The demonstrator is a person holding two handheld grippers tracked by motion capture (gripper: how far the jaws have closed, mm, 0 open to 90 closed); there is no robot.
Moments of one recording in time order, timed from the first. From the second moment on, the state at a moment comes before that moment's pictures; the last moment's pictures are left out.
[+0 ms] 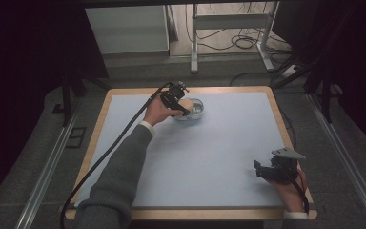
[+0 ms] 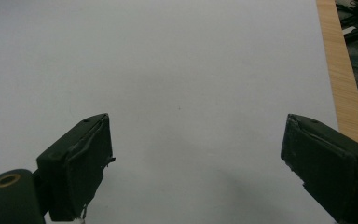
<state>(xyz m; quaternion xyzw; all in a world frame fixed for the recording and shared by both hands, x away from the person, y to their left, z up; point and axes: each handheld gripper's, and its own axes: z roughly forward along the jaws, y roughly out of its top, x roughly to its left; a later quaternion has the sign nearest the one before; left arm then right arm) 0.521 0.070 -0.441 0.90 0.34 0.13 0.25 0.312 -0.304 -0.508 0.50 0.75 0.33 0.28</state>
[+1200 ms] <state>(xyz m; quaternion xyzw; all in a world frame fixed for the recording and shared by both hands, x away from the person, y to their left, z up) 0.540 0.060 -0.456 0.90 0.33 0.11 0.25 0.312 -0.308 -0.509 0.51 0.75 0.32 0.29</state>
